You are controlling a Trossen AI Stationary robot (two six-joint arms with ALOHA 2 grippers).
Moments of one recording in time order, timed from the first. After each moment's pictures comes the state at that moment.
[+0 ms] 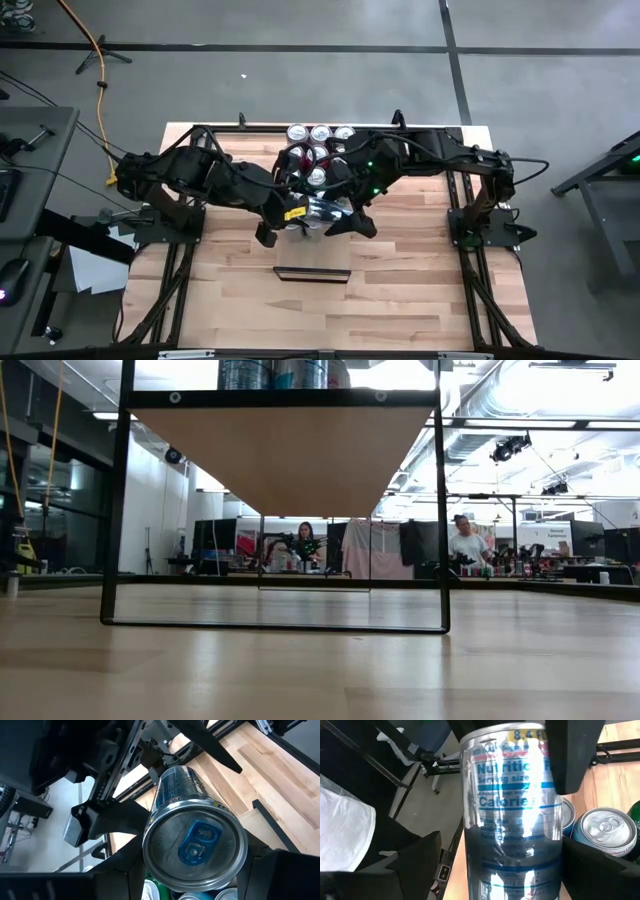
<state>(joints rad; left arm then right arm) -0.29 1.67 2.20 -1.15 -0.36 0.46 0.08 1.80 2.23 -1.07 -0.37 0.16</state>
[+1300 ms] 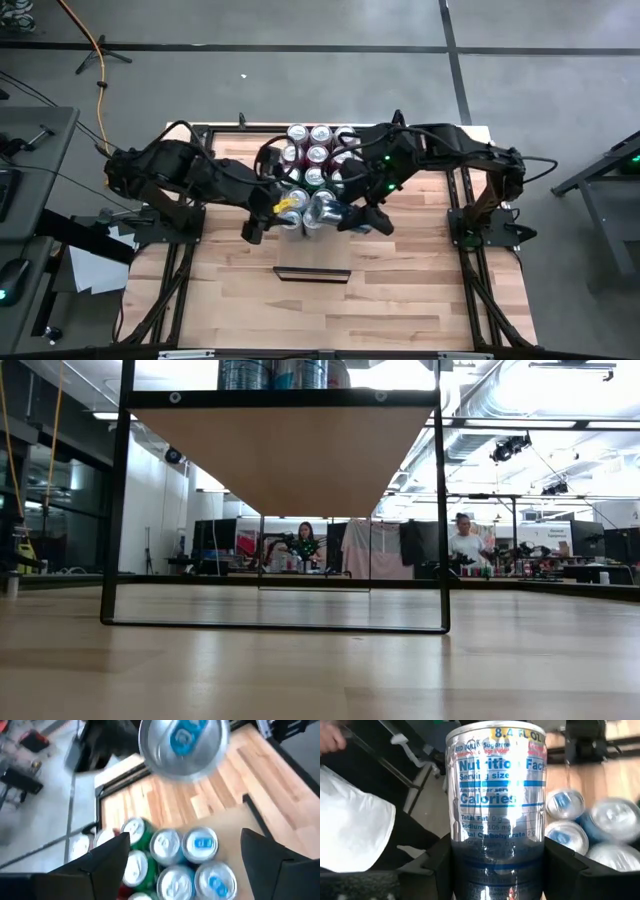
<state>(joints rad) -0.31 1.62 2.19 -1.25 -0.38 0.29 0.07 1.74 2.24 -1.12 -0.42 0.19</state>
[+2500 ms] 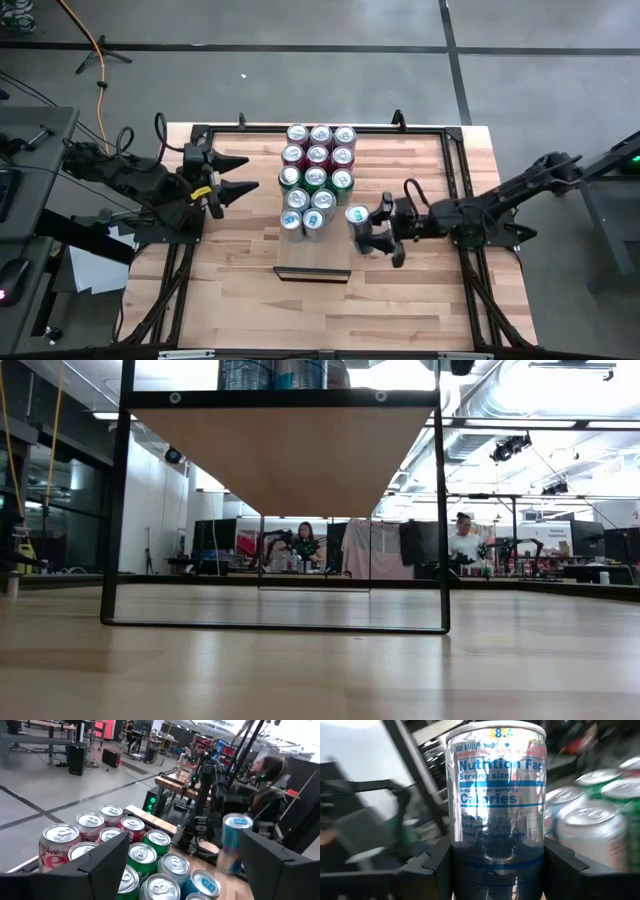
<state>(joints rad) -0.42 0.82 1.08 -0.36 -0.78 -0.39 0.38 1.14 0.70 0.51 0.31 0.36</state>
